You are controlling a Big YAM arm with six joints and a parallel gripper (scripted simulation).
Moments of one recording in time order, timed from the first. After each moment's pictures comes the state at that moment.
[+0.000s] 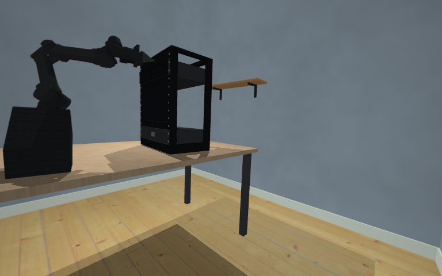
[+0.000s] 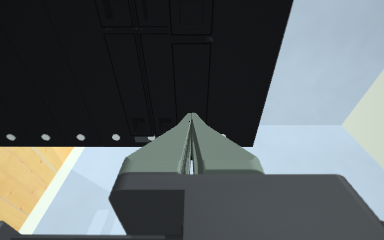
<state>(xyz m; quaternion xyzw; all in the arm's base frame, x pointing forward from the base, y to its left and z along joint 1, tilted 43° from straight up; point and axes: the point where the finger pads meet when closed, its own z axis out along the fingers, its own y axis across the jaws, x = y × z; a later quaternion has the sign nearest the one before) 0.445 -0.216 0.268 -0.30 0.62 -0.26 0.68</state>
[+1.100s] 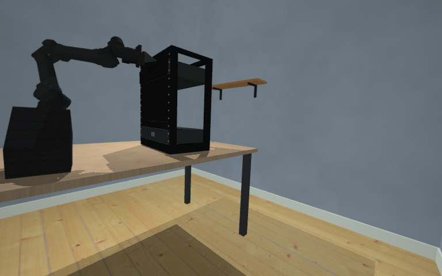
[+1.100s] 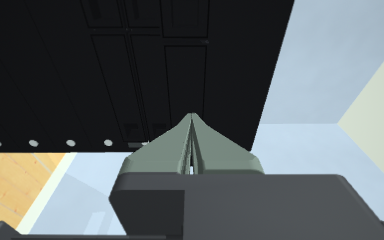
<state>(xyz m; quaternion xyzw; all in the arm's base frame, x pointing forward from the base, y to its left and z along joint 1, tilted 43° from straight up) 0.456 -0.217 0.271 -0.30 0.62 -0.27 0.68</state>
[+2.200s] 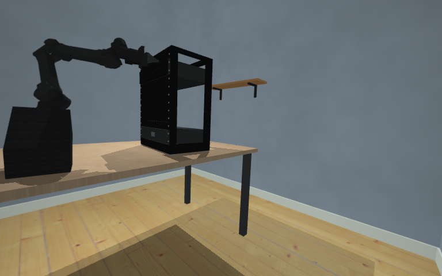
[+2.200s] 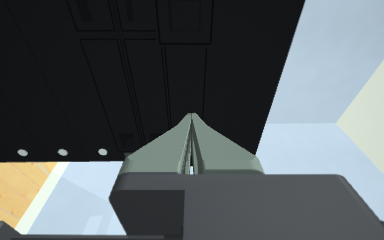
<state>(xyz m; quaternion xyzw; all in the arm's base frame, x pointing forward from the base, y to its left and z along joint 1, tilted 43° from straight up) 0.470 -0.216 0.271 -0.30 0.62 -0.27 0.68</state>
